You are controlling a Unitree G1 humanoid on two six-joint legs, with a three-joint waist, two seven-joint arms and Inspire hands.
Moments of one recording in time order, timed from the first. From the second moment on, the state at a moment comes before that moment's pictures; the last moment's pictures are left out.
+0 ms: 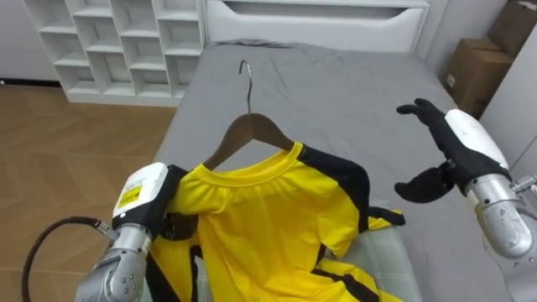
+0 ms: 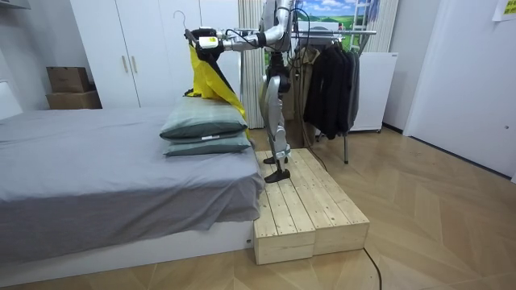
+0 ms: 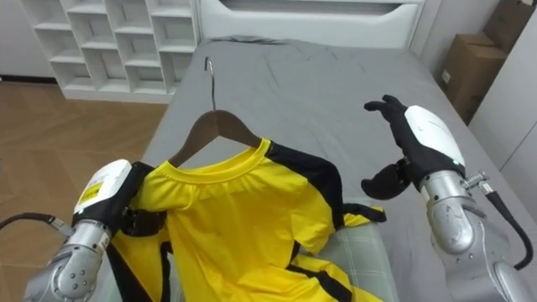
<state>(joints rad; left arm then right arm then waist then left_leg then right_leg) -0.26 0.33 -0.12 0.37 0.66 -0.04 0.12 -0.35 -0.49 -0.02 0.30 -0.54 -0.02 0.03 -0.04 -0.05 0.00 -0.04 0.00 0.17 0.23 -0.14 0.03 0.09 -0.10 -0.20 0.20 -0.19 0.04</state>
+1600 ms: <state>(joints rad) -0.27 0.30 -0.21 0.18 0.67 -0.04 0.10 -0.37 -0.41 0.07 0.31 -0.39 -0.02 0.06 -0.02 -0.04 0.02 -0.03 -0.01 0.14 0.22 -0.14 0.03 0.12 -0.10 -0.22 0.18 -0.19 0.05</state>
